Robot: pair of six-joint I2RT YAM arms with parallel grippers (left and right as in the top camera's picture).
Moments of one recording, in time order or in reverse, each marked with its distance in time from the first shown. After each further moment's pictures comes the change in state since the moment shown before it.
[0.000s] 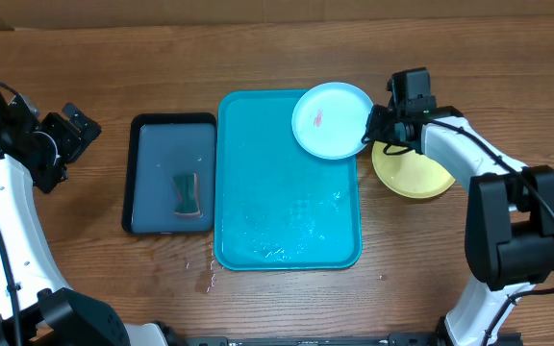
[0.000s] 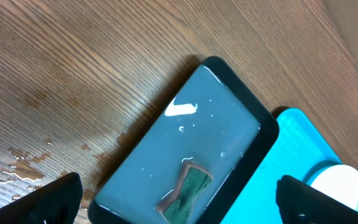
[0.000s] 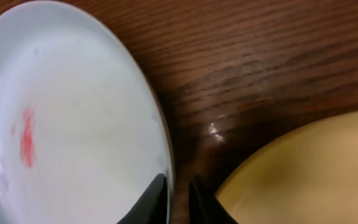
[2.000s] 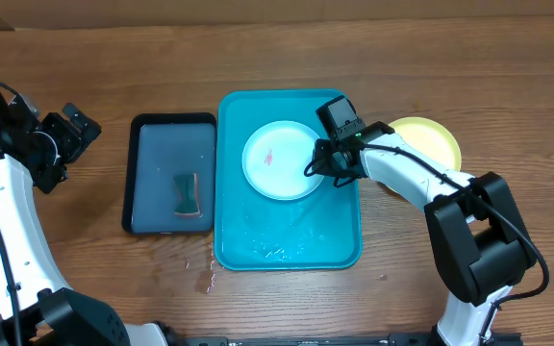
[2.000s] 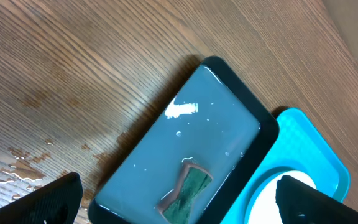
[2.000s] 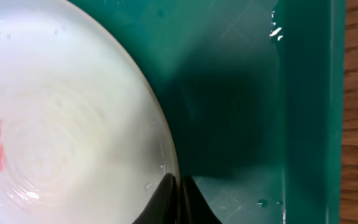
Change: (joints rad) left arm 0.000 0.000 0.000 0.000 0.000 0.000; right arm 0.314 0.000 0.005 -0.182 0.079 0.192
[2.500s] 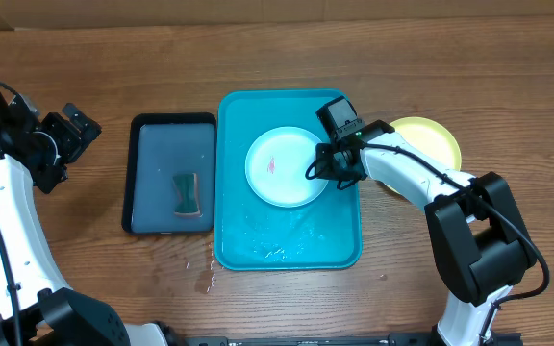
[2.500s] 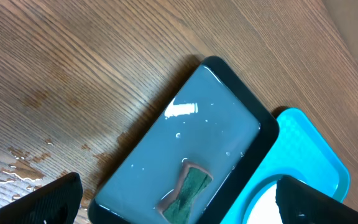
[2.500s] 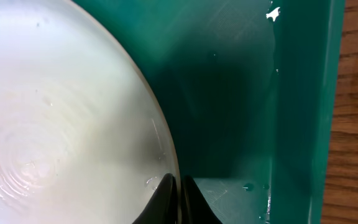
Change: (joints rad) left arm 0.000 0.000 0.000 0.000 0.000 0.000; right arm 0.000 0.000 0.010 -0.058 0.000 -0.061
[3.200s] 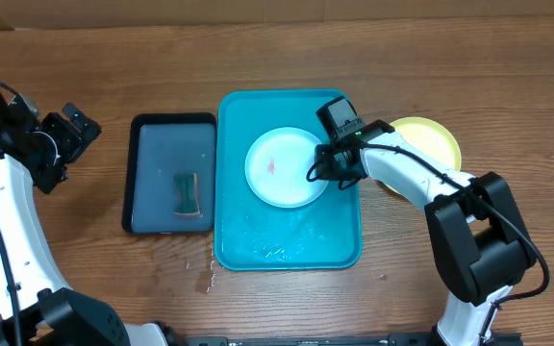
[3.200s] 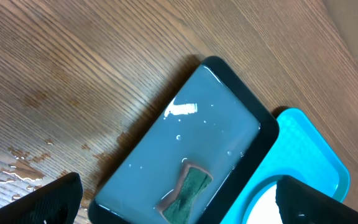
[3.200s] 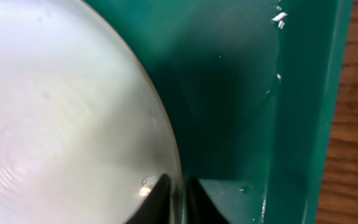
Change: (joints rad) left arm 0.000 0.000 0.000 -0.004 0.000 0.000; right arm 0.000 0.000 0.001 -0.001 -0.002 -0.060
